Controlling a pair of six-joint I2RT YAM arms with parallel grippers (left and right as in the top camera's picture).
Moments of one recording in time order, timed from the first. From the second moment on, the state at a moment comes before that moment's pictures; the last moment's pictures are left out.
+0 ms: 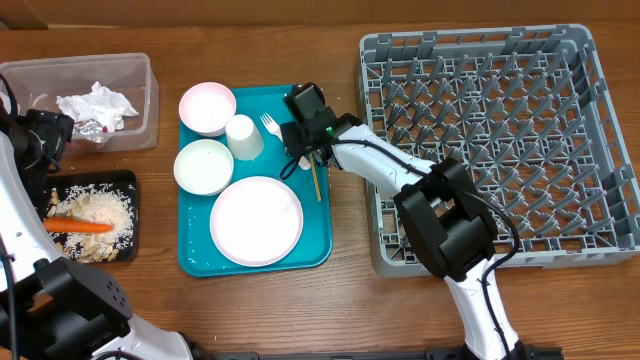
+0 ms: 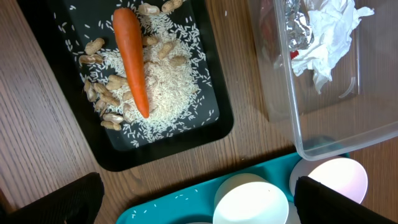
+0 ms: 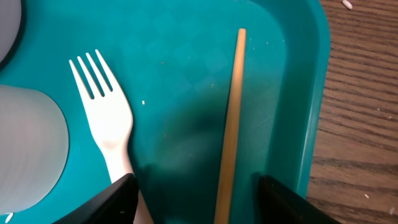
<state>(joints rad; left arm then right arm) 0.56 1.80 1.86 -1.38 -0.02 -0.84 0.63 2.30 1.71 -0.39 0.07 0.35</state>
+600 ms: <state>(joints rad) 0.56 1.80 1.86 -1.38 -0.02 -0.84 0.64 2.33 1.72 -0.39 0.14 0.35</state>
